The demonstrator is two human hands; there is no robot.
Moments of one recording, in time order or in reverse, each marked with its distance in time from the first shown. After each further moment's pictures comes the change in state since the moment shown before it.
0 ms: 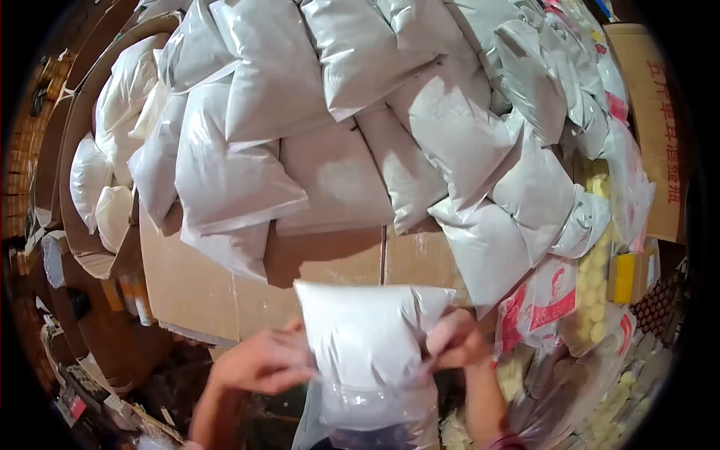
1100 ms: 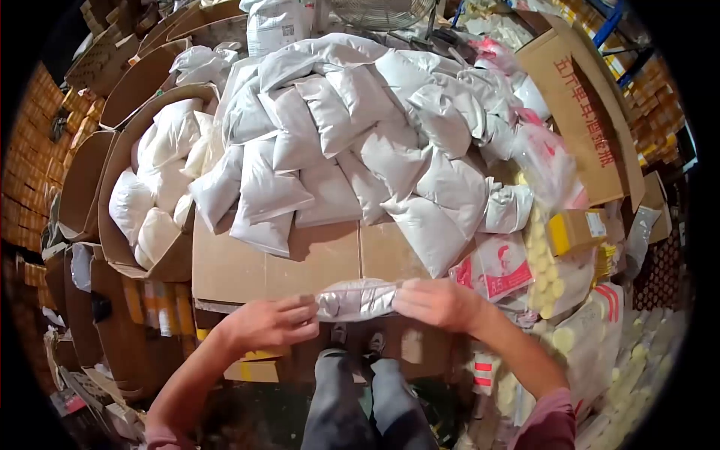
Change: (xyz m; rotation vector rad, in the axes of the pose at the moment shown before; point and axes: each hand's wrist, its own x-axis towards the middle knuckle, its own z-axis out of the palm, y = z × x) left_hand -0.056 0.143 0.064 1.430 -0.202 0.384; right_hand -0.059 -0.122 0.103 -1.742 -0.389 -0.709
